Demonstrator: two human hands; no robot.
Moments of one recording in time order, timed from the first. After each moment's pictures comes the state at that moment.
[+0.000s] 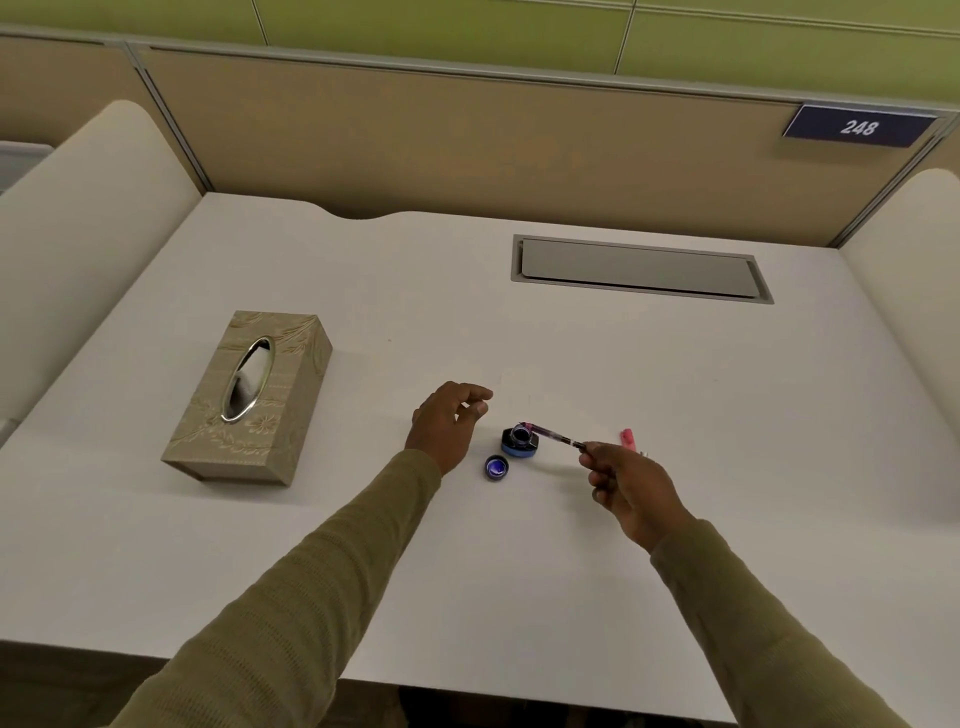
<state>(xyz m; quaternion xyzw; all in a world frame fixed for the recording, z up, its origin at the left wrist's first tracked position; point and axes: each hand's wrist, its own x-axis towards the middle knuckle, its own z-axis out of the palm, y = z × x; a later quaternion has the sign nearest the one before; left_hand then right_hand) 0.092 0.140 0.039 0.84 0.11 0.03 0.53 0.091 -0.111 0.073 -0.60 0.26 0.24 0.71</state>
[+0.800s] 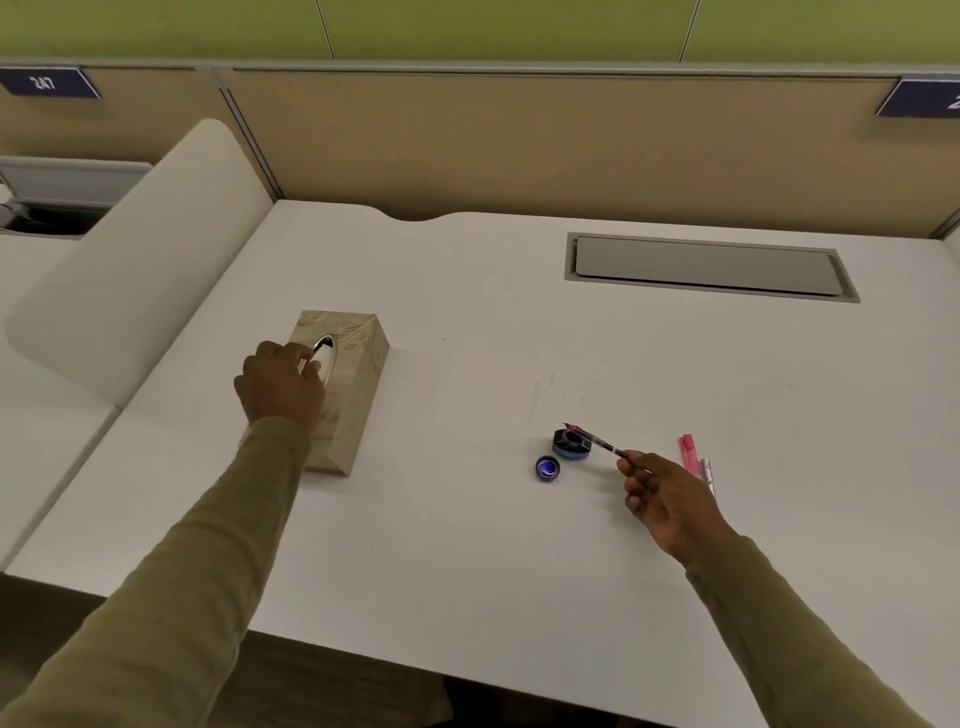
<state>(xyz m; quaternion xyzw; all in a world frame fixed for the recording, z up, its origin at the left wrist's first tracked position) 0.047 0.351 0.086 0.92 0.35 0.17 0.10 0.091 -0.097 0.047 -0.53 0.28 0.27 0.75</state>
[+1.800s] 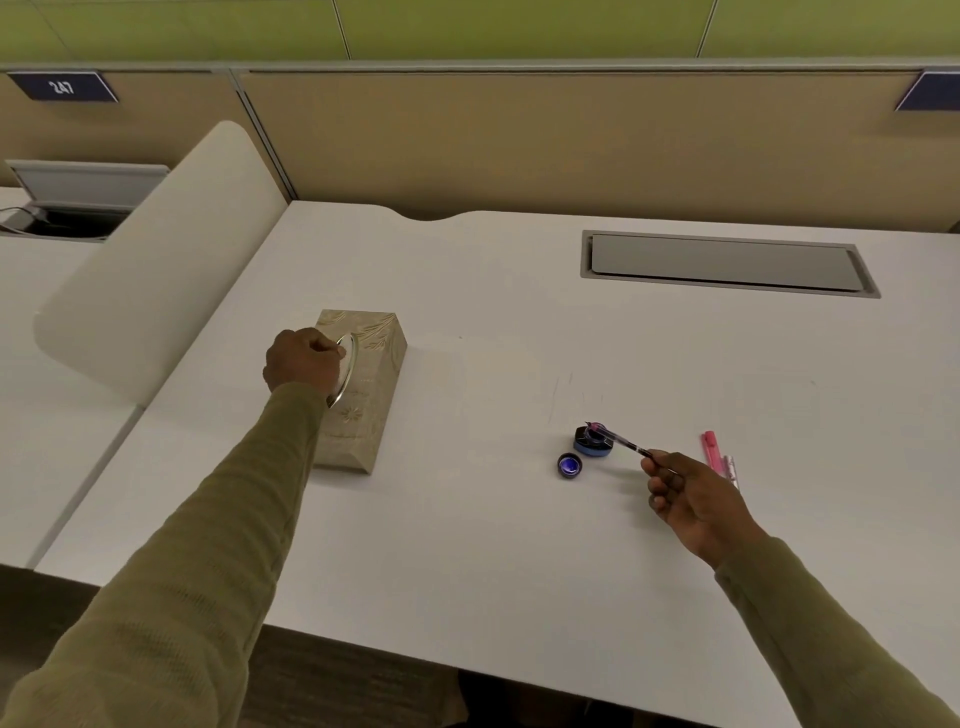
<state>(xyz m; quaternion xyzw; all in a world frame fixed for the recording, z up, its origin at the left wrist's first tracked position) 0.076 0.375 0.094 0.84 0.43 0.14 0.31 0.086 -0.094 0.047 -0.53 0.28 0.27 0.75</state>
